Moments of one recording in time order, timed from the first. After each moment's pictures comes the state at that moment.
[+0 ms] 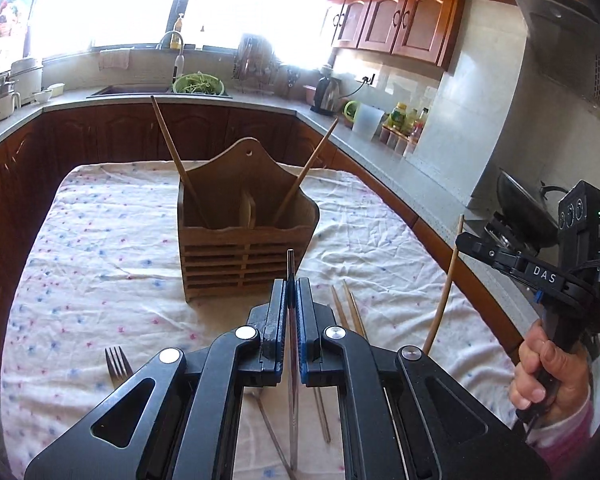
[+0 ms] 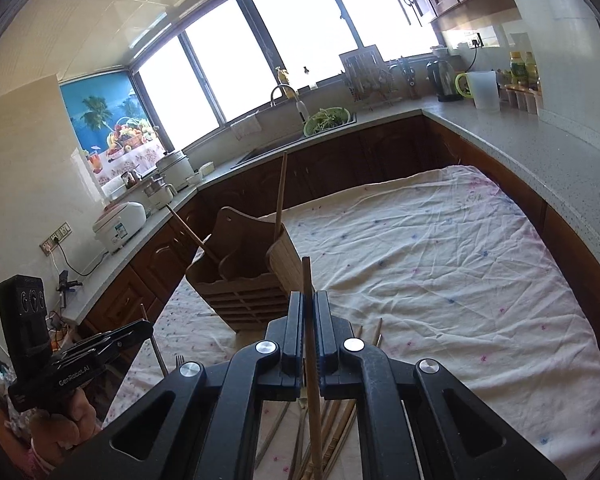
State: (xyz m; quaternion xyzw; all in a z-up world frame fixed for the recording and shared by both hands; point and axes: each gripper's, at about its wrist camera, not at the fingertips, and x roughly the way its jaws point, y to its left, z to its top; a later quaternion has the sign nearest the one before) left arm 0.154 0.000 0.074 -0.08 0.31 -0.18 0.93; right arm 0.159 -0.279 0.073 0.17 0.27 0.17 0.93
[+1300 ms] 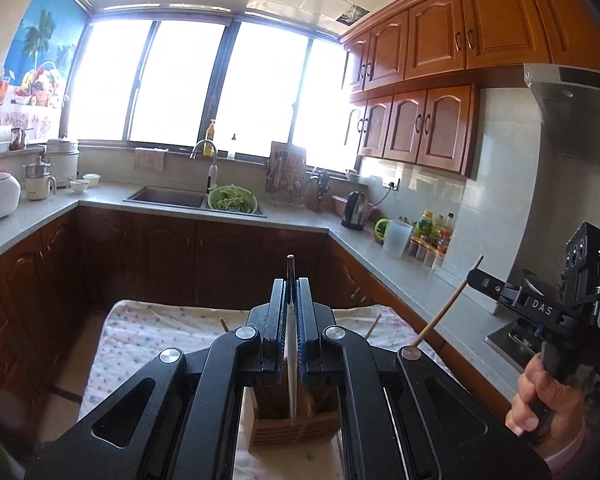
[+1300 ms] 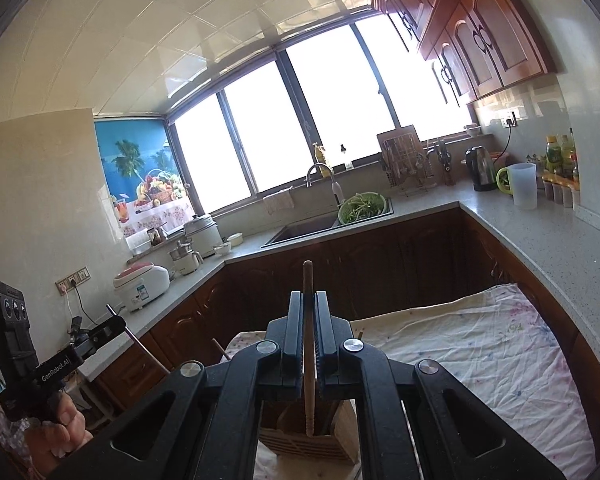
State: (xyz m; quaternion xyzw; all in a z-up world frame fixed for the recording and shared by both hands) left arm 0.206 0.056 0.202 -0.08 0.13 -0.11 0.98; right arm 0.223 -0.244 0.189 0.16 0.14 0.19 0.96
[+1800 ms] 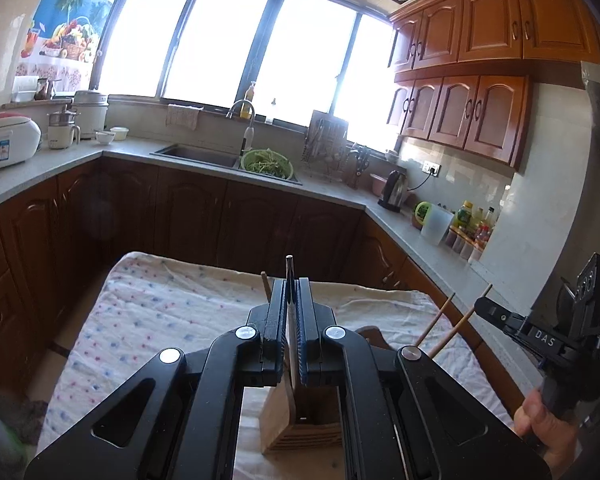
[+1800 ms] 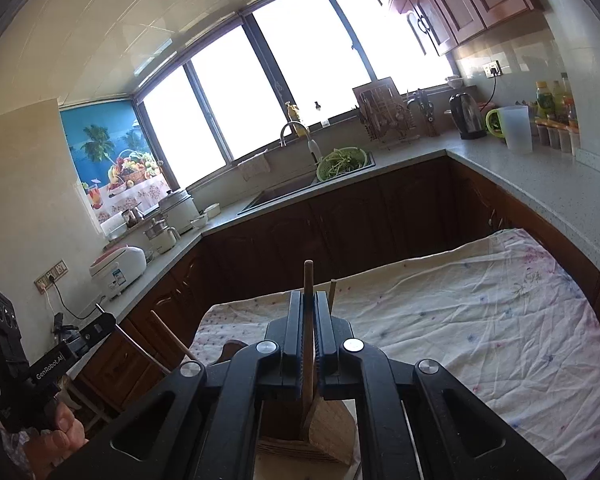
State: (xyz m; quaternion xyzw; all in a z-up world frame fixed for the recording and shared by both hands) left arm 0.269 0.069 0.116 -0.13 0.19 -0.06 0.97; right arm 0.288 -0.227 0.104 0.19 0.21 0.17 0.94
